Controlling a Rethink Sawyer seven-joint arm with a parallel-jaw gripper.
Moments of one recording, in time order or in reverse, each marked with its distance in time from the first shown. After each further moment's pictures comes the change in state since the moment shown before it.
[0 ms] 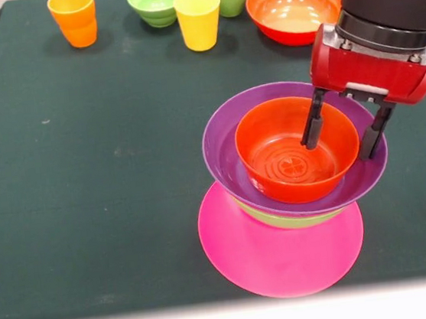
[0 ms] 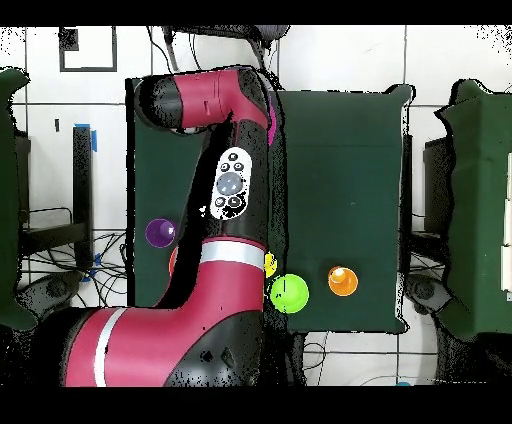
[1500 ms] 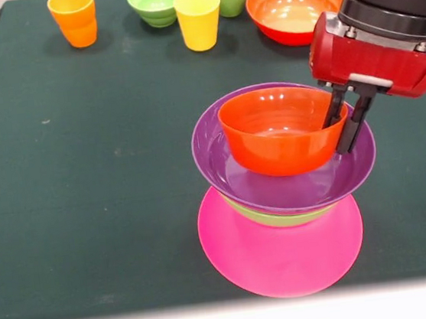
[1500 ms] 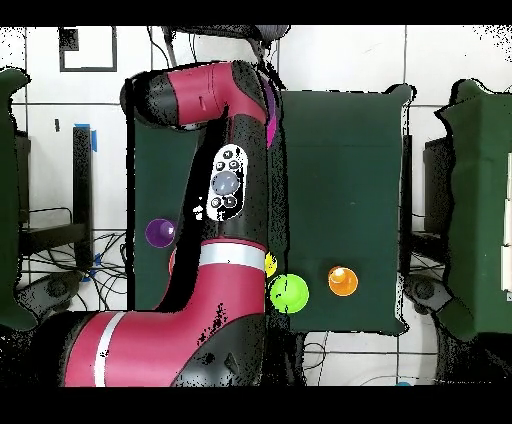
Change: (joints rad) arm -0.004 -0.025 0.028 -0.024 -0.098 0.013 0.000
